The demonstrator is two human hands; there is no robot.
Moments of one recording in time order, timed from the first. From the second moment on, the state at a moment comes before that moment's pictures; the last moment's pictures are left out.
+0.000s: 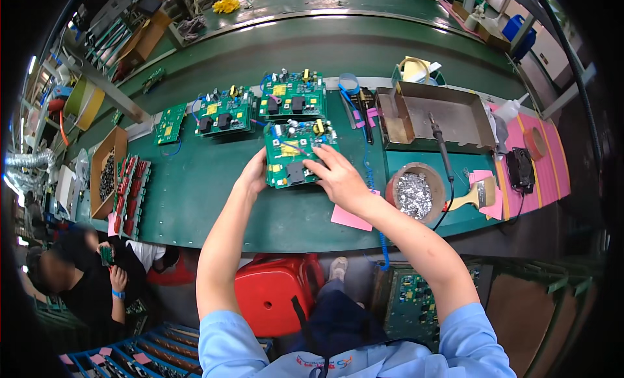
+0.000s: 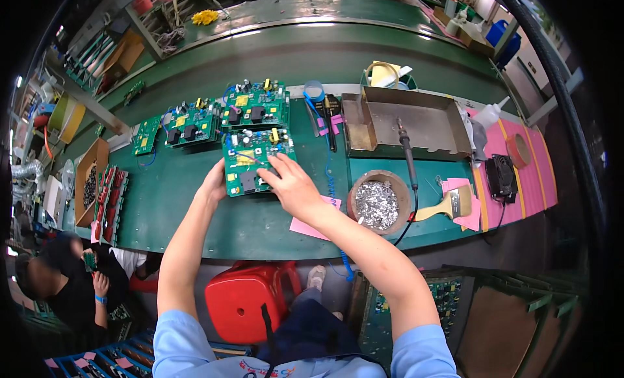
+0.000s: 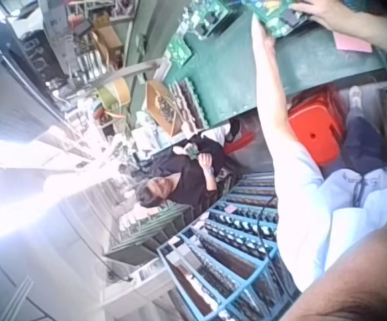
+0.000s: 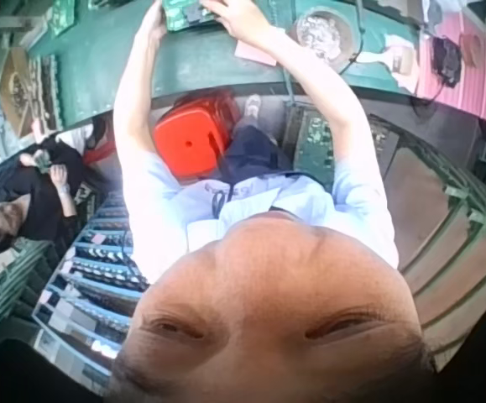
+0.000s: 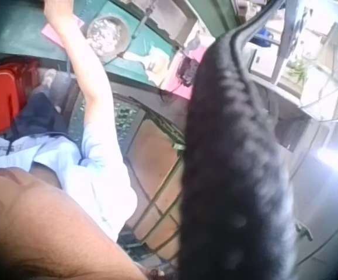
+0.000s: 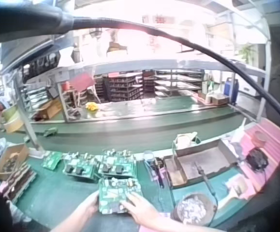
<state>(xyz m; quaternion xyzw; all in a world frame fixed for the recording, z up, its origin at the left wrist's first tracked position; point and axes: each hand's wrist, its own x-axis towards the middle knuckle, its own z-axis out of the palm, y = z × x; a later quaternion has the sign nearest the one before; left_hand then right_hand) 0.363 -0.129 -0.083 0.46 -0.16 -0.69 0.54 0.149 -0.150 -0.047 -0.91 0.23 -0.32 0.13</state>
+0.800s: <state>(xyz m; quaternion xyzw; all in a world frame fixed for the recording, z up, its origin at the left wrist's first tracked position) 0.051 0.127 -0.092 0.40 -0.18 -0.83 0.34 -0.155 0.242 -0.005 -0.75 0.52 -0.40 0.00</state>
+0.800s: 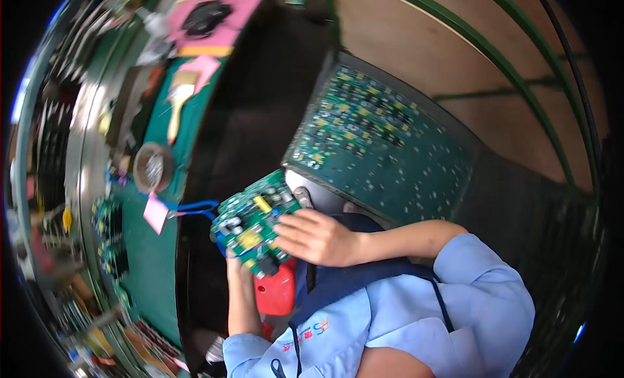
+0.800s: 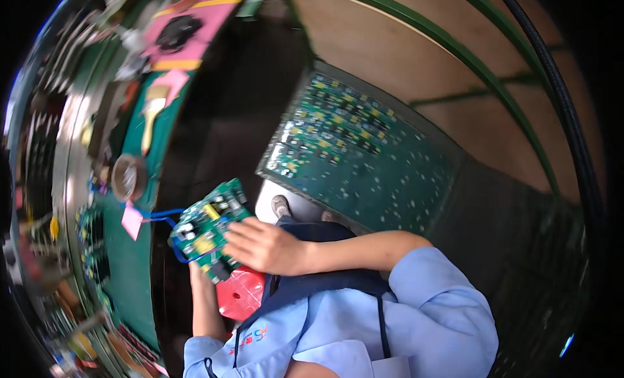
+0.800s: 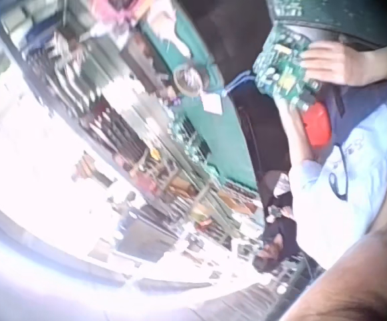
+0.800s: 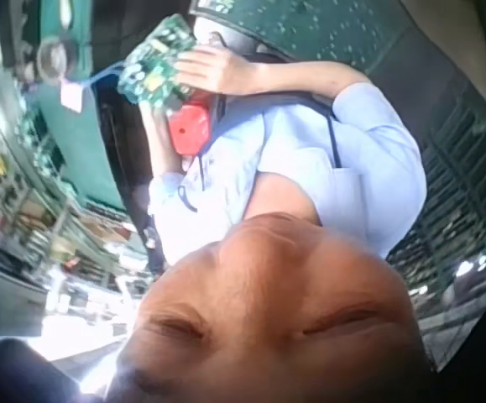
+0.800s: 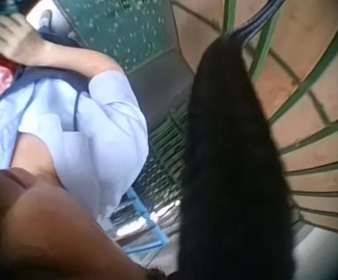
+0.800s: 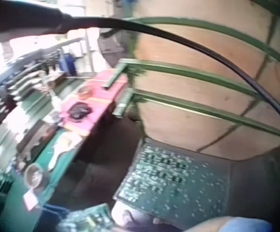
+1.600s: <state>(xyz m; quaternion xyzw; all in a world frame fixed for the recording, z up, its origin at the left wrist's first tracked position) -0.333 0.318 -0.453 0.27 -0.31 -0.86 -0.30 -0.340 0.520 -0.343 -0.30 0.91 -0.28 0.09</state>
